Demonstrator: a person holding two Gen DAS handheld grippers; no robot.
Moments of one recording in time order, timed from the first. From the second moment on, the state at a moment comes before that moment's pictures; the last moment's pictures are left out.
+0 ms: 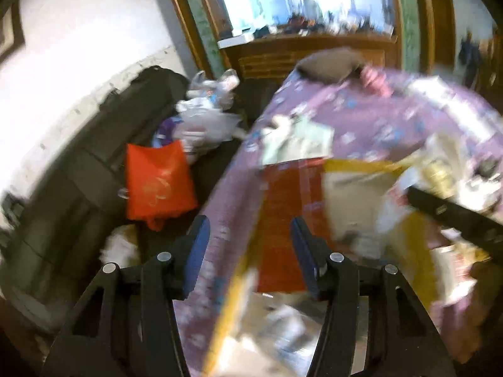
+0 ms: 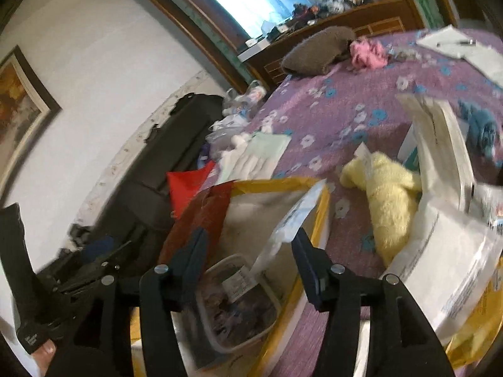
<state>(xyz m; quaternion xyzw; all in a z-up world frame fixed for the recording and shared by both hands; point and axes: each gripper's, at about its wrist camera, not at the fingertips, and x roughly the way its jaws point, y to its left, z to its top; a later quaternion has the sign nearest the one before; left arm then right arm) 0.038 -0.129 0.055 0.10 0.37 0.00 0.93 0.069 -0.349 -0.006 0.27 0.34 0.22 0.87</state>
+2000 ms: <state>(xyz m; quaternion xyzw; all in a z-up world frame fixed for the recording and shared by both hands) -0.014 -0.281 0.007 -0.01 0.50 -0.29 0.81 -0.034 -0.505 -0.030 0.35 0.34 0.15 0.86</state>
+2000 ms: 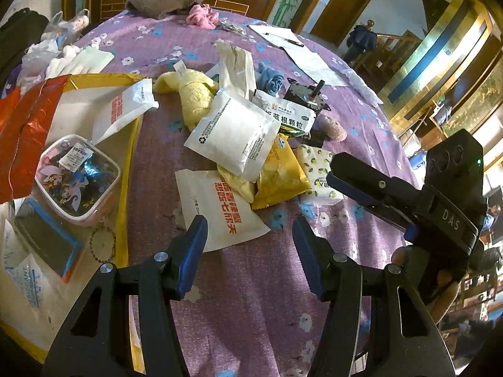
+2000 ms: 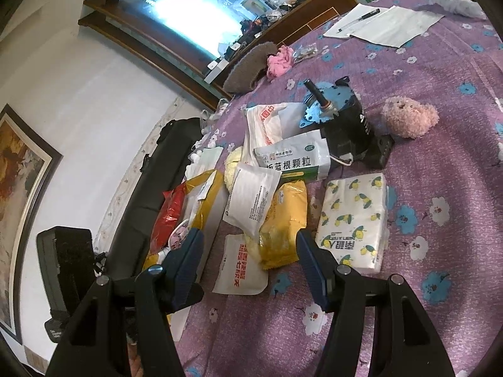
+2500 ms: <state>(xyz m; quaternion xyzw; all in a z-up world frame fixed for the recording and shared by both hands) -0.004 -0.289 -0.007 0.00 0.52 -0.29 0.81 -0.015 -0.528 -0.041 0.31 0.39 0.03 0.87</state>
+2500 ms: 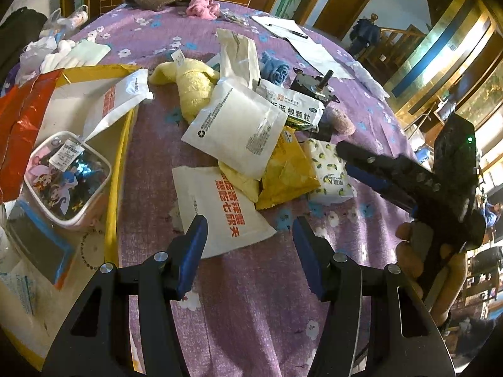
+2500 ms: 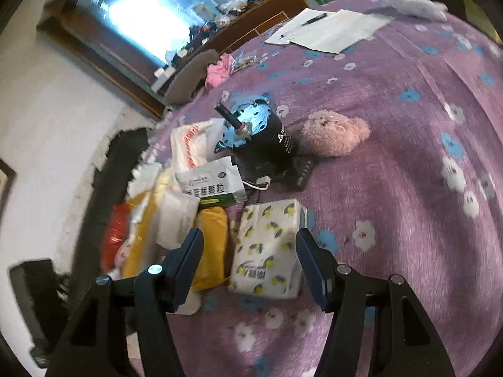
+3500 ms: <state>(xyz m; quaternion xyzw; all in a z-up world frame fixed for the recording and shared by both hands) 0.055 -0.310 0.002 -0.01 0.48 -0.26 0.84 -0.006 -0.502 -0.046 0.19 0.39 -0.03 0.90</state>
